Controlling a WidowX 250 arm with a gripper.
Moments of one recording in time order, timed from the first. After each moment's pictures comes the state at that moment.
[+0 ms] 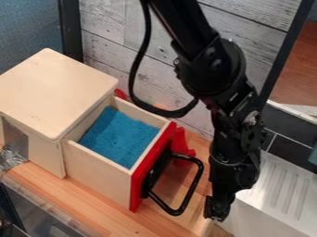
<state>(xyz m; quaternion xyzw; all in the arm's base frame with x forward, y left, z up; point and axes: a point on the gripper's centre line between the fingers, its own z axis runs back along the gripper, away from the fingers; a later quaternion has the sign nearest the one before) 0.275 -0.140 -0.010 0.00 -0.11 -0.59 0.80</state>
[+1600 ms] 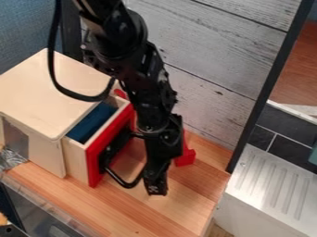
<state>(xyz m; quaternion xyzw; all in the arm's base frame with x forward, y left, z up) 0.260 -0.035 -0.016 -0.03 -0.09 -0.51 0.85</state>
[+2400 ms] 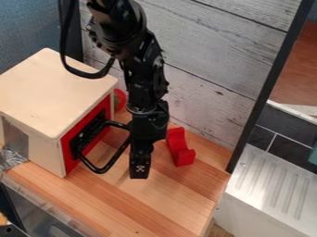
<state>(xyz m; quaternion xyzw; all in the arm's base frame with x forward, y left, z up) 0.267 0.007 -0.026 -0.03 0.01 -0.45 0.89</state>
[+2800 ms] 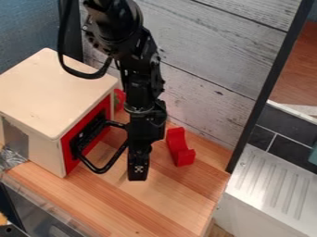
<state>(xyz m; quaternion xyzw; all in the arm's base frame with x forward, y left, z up) 0.261 -0.004 -0.020 -0.07 0.01 -0.44 0.89</state>
